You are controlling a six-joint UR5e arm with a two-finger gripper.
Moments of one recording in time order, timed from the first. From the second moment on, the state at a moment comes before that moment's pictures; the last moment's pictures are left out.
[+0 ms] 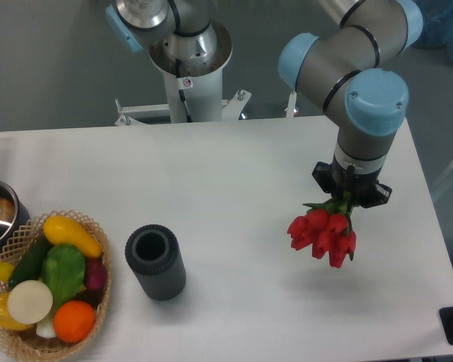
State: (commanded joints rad) arm 2.65 -1.98 -1.40 -1.27 1.64 1.15
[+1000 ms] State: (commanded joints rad) arm 2.70 -1.86 -1.46 -1.01 1.09 1.06
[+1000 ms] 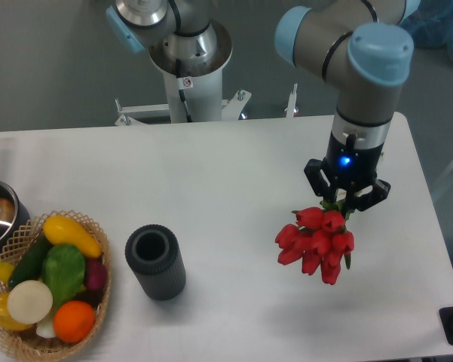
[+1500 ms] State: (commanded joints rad) arm 2.73 -1.85 -1.47 -0.99 0.72 1.02
